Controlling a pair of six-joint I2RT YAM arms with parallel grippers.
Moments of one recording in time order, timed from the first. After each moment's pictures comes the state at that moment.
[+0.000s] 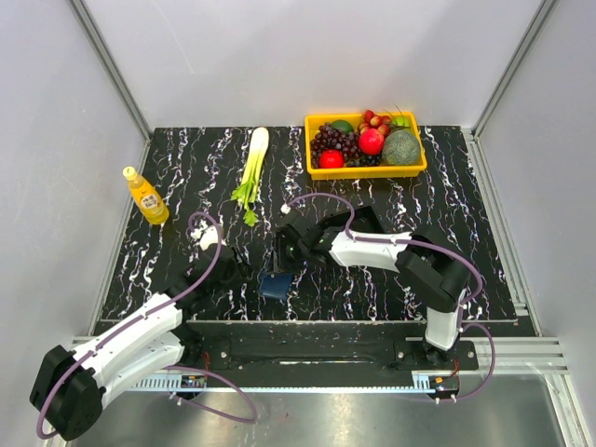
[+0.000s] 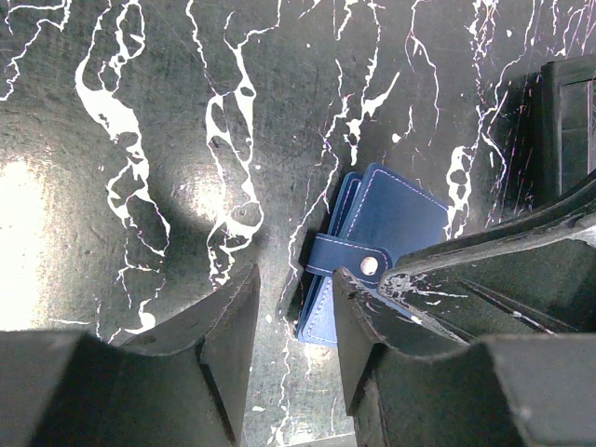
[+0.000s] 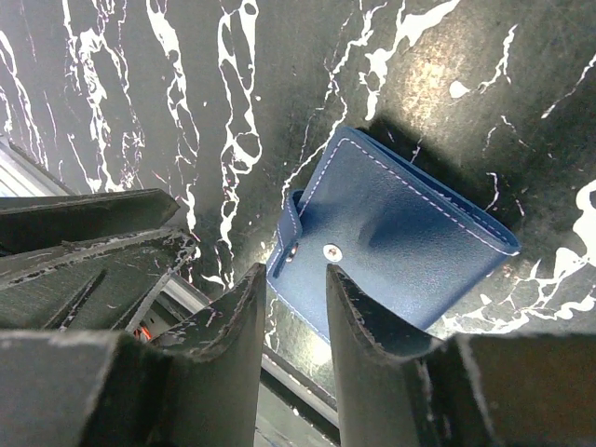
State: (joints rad) left arm -0.62 0.79 0.37 -0.34 -0.24 -0.86; right arm 0.97 1.86 1.15 -0.12 -0.15 0.90
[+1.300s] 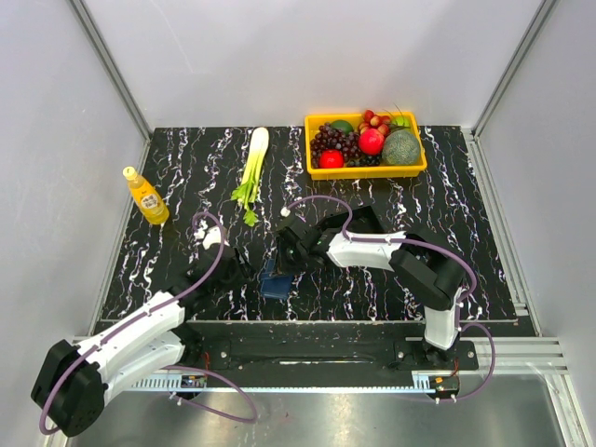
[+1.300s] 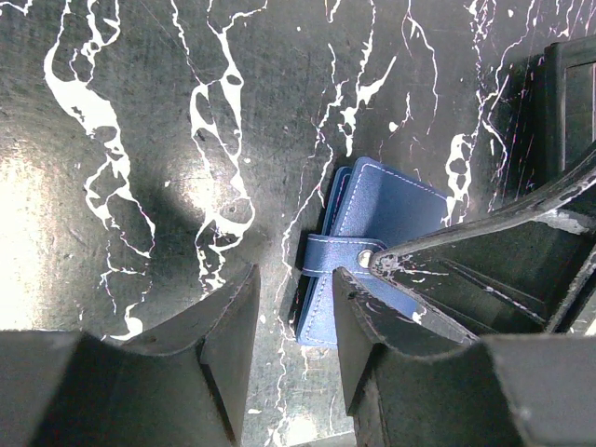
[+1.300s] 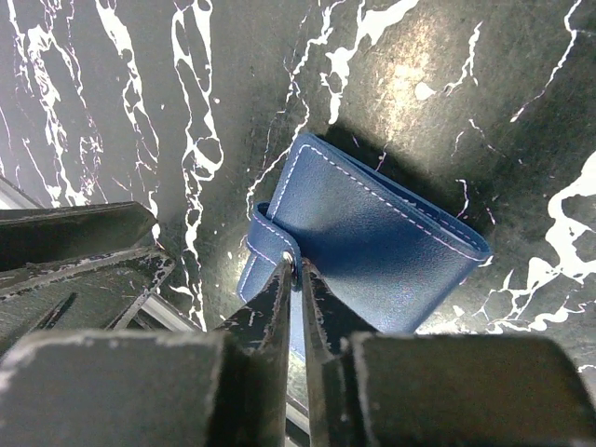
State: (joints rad) left arm -0.61 0.82 0.35 -0.29 -0.19 -0.85; right arm 0.97 1.90 1.15 -0.13 -0.12 0.88
